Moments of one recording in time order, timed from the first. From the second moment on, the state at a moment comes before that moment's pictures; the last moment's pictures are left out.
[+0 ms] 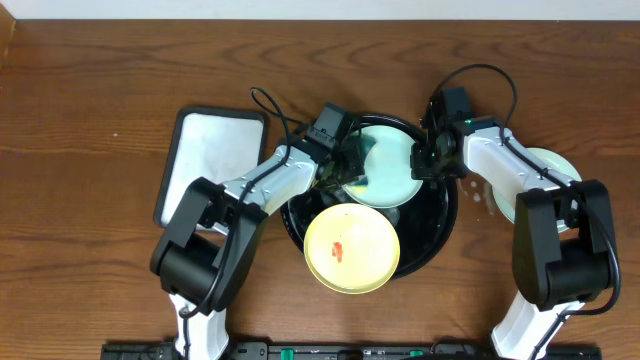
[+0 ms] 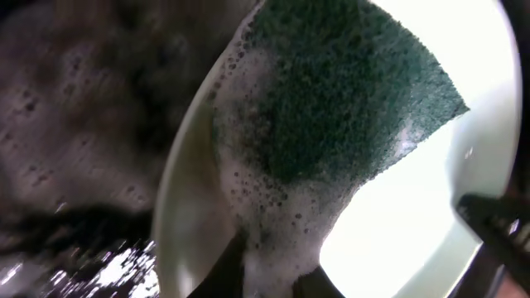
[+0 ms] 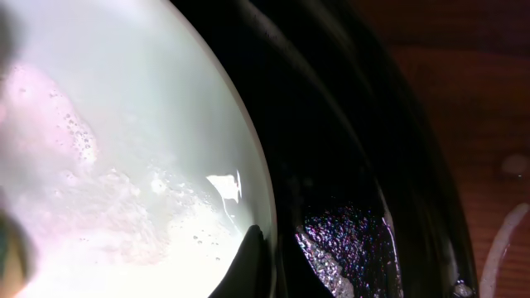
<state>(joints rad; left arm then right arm) -0.53 1.99 1.22 -0.33 0.26 -0.80 0.21 1.93 1.22 -0.66 -0.11 0.24</state>
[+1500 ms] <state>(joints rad) -0.50 1.85 1.25 -0.39 -0.09 -0.35 0.22 1.93 1.22 -0.66 -0.13 0.24</state>
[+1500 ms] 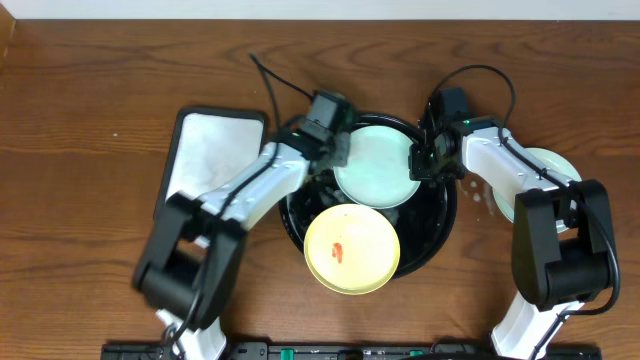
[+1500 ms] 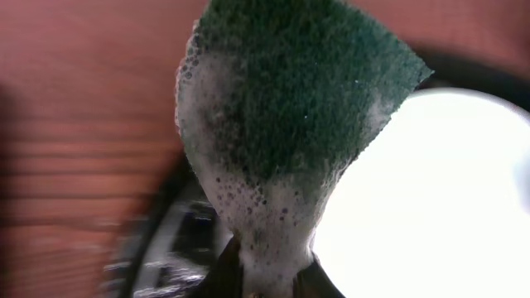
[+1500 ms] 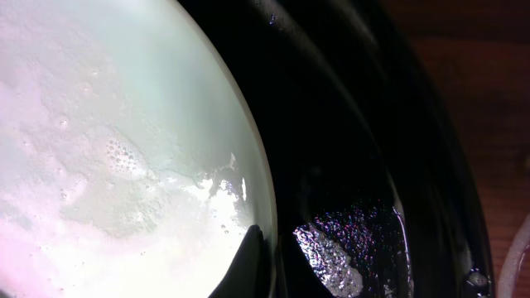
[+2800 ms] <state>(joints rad) 0.06 1.50 1.00 -0.85 -0.13 -0.38 0.71 1.50 1.24 -0.74 0.83 0.07</state>
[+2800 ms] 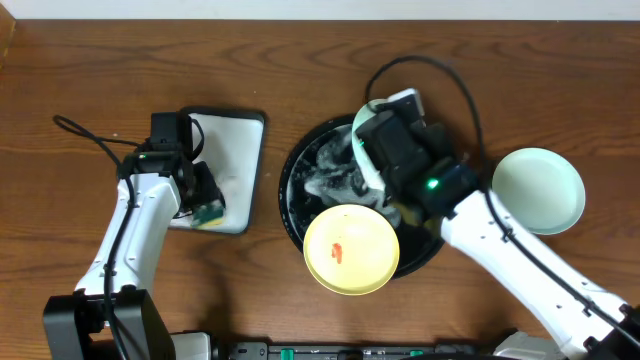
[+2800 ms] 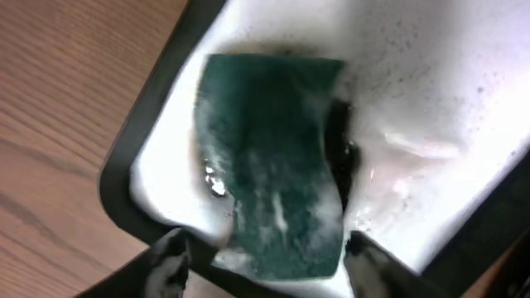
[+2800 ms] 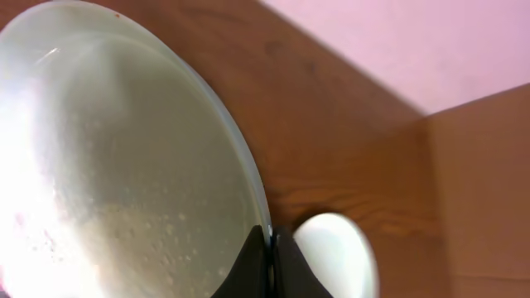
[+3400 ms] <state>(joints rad) 0.06 1.50 1.00 -0.85 -0.13 -0.38 0.89 1.50 1.24 -0.74 1.13 -0.04</state>
